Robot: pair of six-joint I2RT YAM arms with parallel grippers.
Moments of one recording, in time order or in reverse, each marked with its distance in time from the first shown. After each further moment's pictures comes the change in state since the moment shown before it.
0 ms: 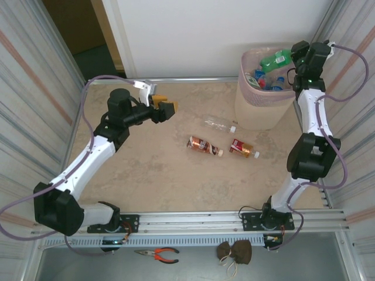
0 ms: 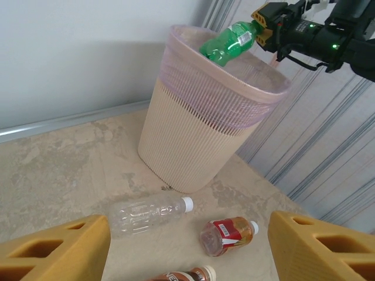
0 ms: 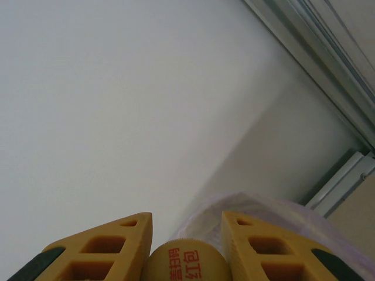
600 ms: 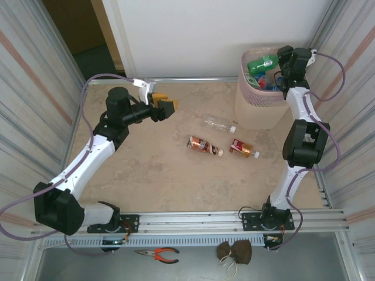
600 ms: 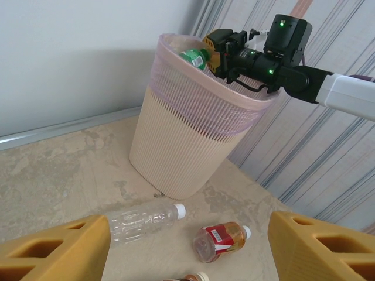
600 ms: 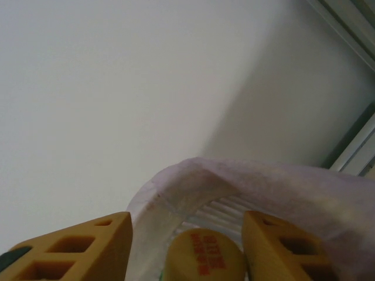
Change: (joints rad) left arm 0.008 -0.008 0.010 0.022 0.035 -0.008; right arm 0.051 0.174 0.027 0.088 0.017 0.089
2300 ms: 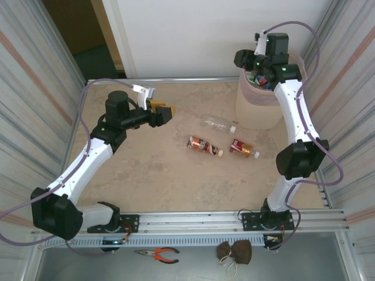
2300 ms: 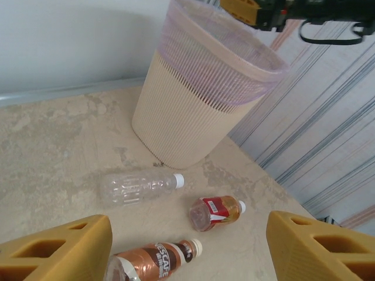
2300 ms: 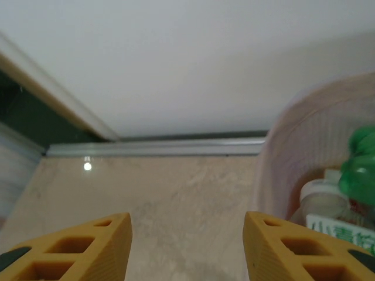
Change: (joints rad) left arm 0.011 -0.035 -0.032 -0.135 0.003 -0.014; right arm 0.292 -0.182 0.268 -0.748 -0.285 -0.726
